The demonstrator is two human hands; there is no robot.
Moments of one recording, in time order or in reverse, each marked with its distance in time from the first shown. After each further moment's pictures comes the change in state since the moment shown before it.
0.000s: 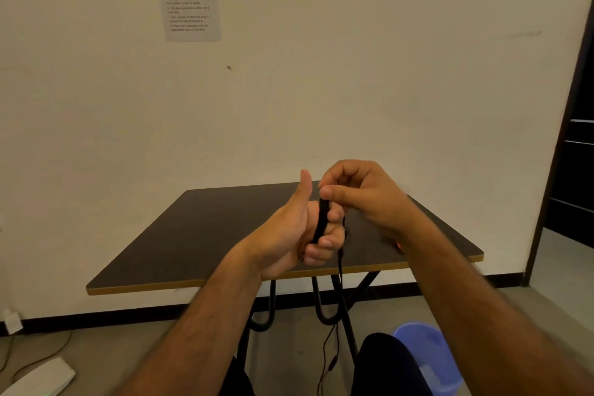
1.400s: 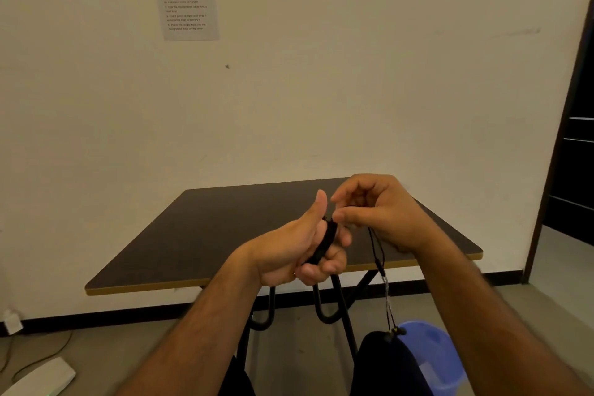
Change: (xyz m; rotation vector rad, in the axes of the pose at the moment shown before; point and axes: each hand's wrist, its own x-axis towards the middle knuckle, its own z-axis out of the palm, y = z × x) left_hand 0.005 -0.015 -0.009 0.020 -0.144 -0.195; right_hand -0.025 0.010 -0.013 -0.087 -0.007 -0.020
